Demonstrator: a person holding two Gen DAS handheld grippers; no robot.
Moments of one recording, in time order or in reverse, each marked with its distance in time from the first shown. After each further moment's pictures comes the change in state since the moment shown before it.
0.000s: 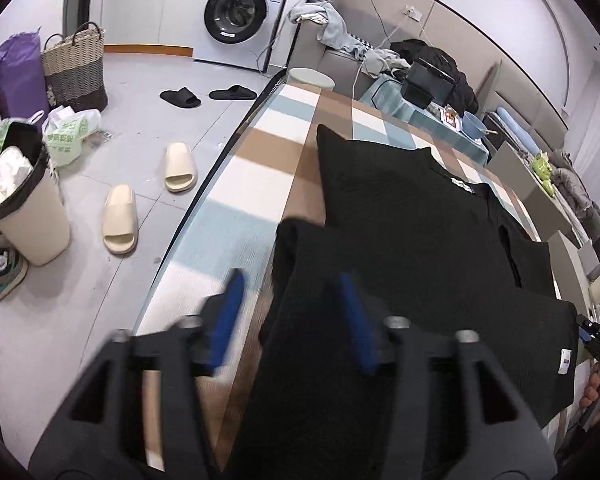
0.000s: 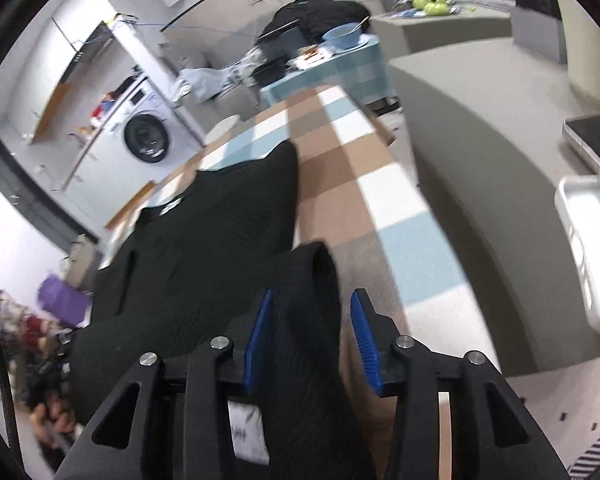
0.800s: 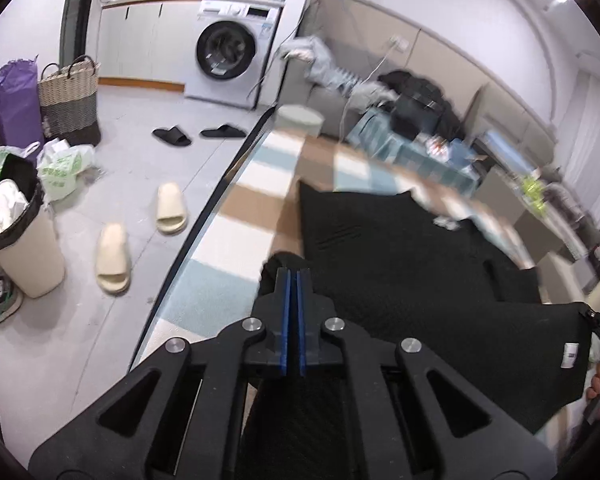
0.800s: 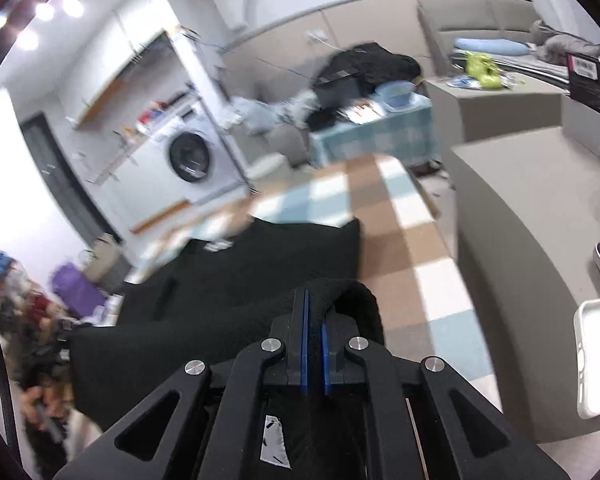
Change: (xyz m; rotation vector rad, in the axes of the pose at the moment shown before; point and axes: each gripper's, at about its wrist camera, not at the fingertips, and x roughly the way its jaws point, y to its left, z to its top) left arm -0.012 -0.017 0.025 0.043 -0.109 0.009; right arm 0.000 0.050 0.030 -0.154 -0.130 -0.032
